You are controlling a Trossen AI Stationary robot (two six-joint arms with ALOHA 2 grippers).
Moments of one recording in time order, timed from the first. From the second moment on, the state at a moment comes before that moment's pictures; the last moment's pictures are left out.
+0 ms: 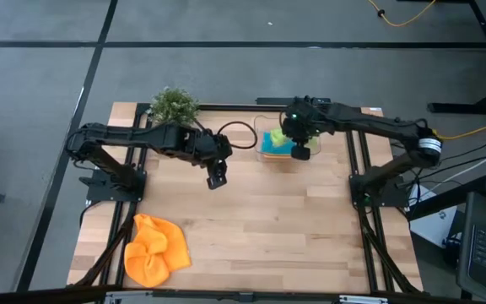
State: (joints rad) left arm 0.00 1.52 1.49 -1.02 -0.20 -0.30; right arm -0.45 1.48 1.18 -0.85 0.06 -0.38
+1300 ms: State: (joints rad) left arm 0.05 1.52 1.49 -1.02 -0.20 -0.30; right arm -0.64 1.74 1.25 -0.61 0.03 -0.73
